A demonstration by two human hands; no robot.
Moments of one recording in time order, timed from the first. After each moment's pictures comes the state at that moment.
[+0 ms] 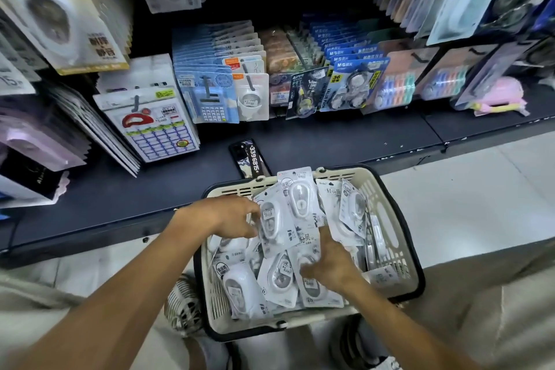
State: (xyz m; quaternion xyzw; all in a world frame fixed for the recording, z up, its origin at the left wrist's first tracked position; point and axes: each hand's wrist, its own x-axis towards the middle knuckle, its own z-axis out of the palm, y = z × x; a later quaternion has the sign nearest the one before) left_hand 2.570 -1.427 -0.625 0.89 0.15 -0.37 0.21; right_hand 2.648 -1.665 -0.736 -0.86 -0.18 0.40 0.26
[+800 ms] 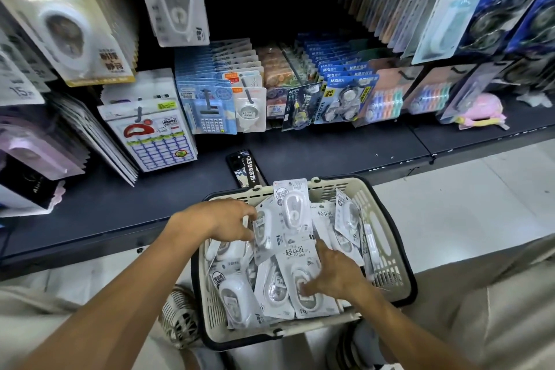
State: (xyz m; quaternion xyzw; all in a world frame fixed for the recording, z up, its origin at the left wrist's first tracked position) left_hand 2.565 -1.426 -0.610 0.90 0.15 -0.35 0.20; right_hand 2.653 -1.674 -0.722 -0.87 -0.25 0.41 0.09
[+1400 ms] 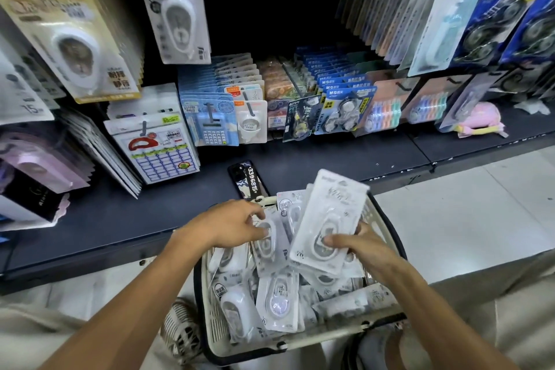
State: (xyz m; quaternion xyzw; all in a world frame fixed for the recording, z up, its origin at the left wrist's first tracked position) left_hand 2.564 -1.427 -0.601 0.91 0.17 -0.22 0.30; right_hand 2.700 -1.678 -0.663 -0.72 -0.06 0.43 0.54
